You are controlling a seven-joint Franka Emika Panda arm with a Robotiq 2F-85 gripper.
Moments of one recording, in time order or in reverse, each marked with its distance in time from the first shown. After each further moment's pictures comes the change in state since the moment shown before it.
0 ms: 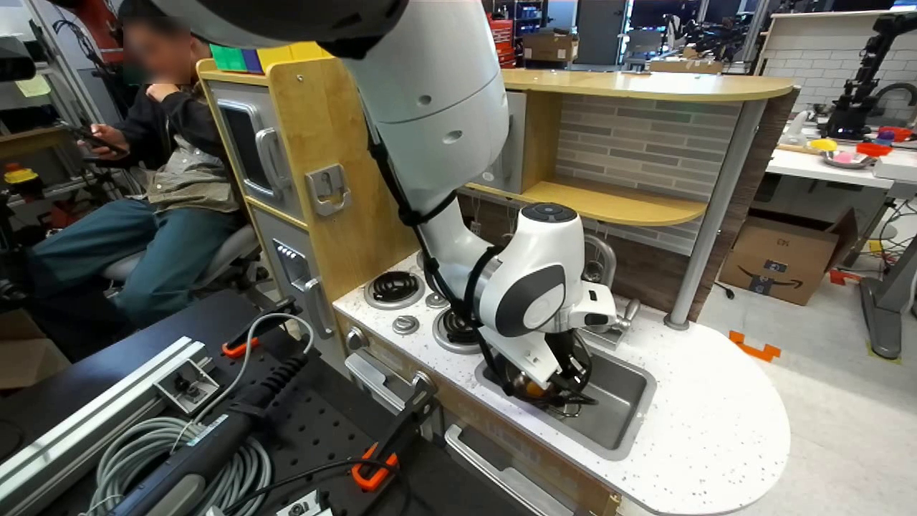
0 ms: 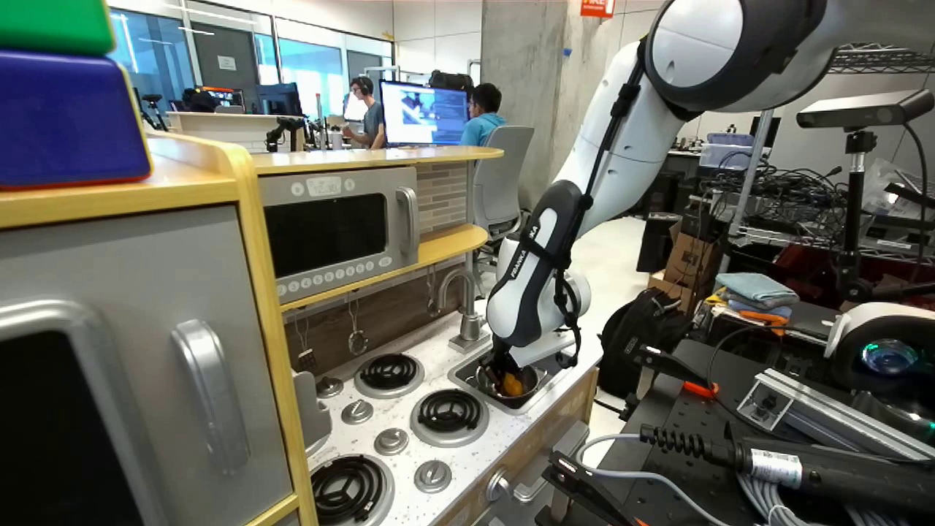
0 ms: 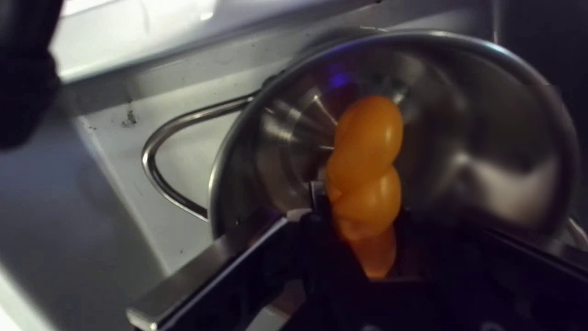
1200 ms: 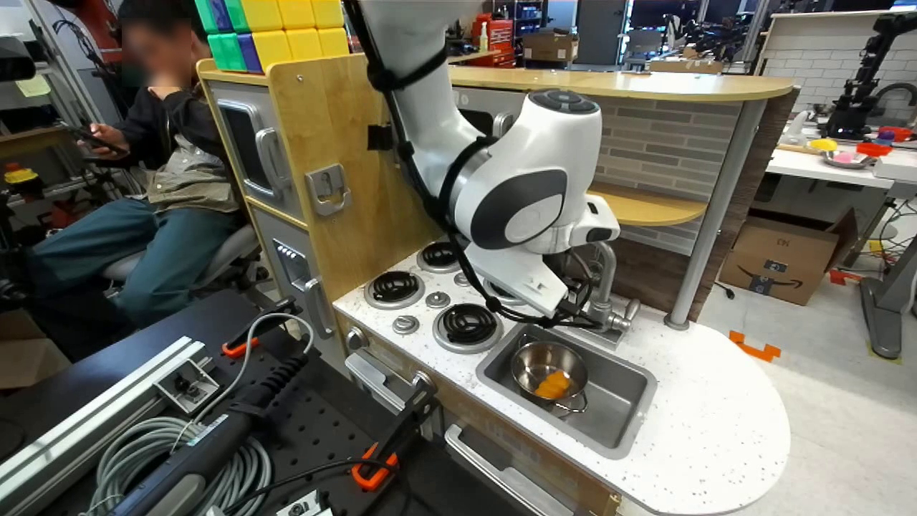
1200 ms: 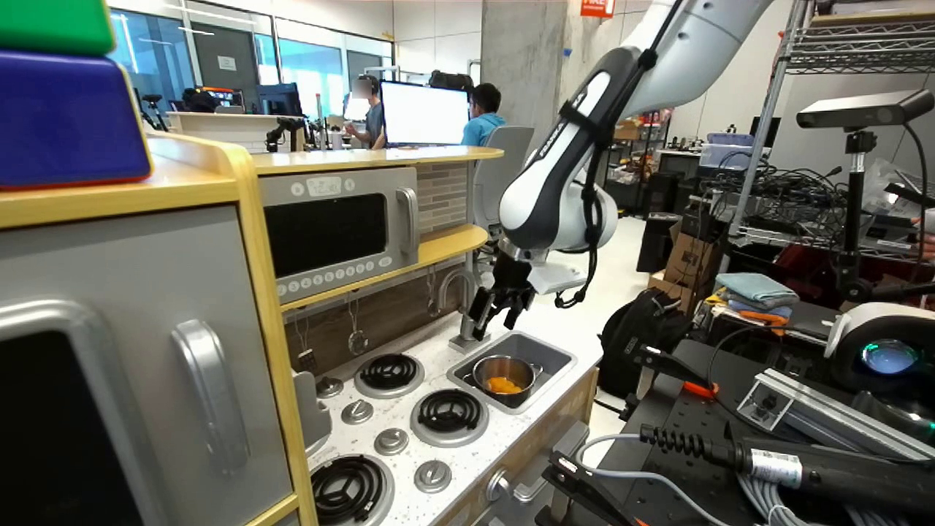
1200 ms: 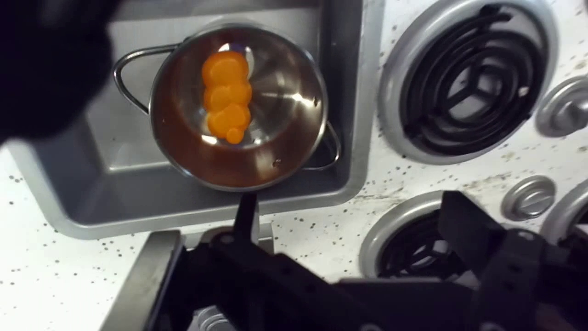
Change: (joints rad) arm -0.295 -0.390 0.323 -0.372 0.000 -0.008 -0.319
